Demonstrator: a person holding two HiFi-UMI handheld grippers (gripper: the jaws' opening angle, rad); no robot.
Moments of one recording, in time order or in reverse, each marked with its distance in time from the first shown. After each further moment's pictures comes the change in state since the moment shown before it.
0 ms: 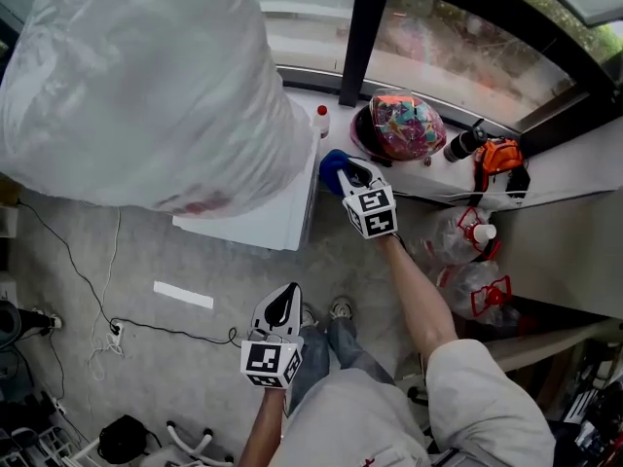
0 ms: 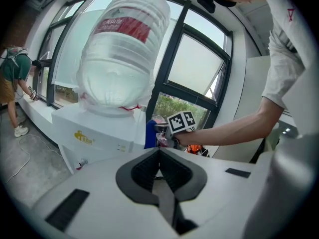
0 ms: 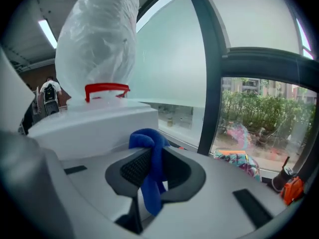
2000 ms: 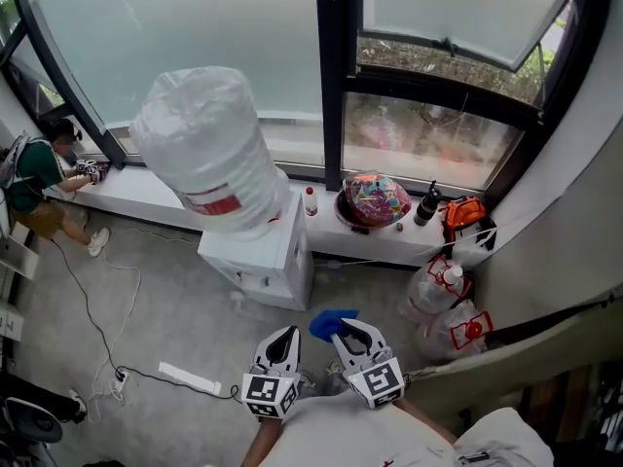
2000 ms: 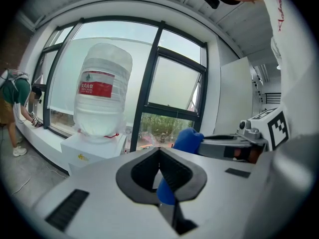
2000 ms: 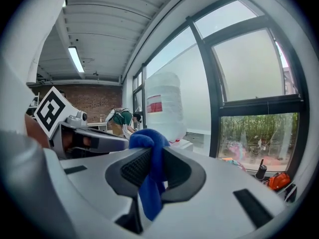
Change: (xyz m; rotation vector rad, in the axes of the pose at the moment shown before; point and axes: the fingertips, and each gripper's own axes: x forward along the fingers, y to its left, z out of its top) left arm -0.126 -0.129 0.037 0.142 -0.178 -0.046; right arm -0.395 0.191 0.037 -0.016 -0.263 0.114
